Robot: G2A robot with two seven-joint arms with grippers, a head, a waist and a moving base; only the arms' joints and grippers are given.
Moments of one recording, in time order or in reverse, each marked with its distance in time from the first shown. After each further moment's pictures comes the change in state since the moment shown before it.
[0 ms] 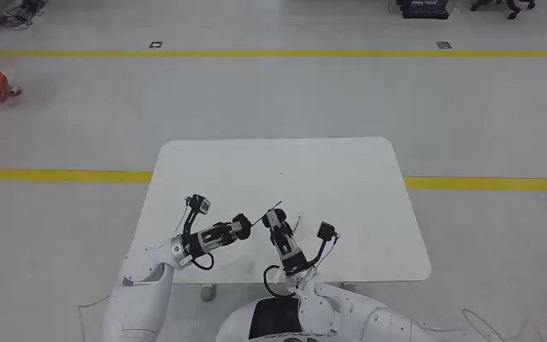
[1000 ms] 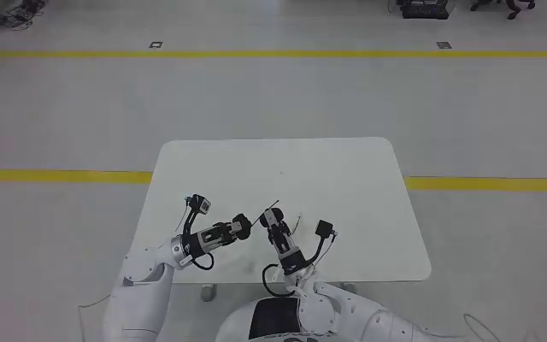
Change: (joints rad) left arm 0.000 0.000 0.000 0.000 0.000 0.000 0.000; right arm -0.051 -0.008 0.077 -0.038 0.007 0.000 0.091
